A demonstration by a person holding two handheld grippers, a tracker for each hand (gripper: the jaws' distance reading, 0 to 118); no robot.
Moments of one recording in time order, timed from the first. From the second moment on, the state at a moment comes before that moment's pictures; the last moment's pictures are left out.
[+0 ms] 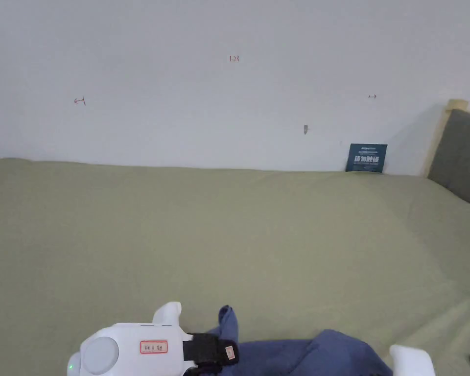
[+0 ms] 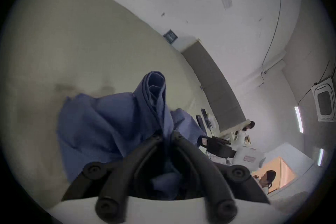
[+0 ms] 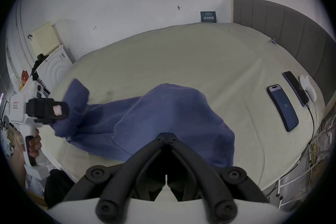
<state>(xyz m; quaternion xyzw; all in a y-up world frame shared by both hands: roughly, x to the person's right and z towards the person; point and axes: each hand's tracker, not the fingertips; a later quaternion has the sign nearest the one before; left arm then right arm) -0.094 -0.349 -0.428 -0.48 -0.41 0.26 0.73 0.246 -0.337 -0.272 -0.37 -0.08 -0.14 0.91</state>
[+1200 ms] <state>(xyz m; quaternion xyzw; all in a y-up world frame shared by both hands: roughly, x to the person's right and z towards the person) -0.174 -0.375 -0.442 -0.49 -0.36 0.31 0.73 0.240 -0.344 -0.276 -0.40 -0.05 -0.12 0.90</state>
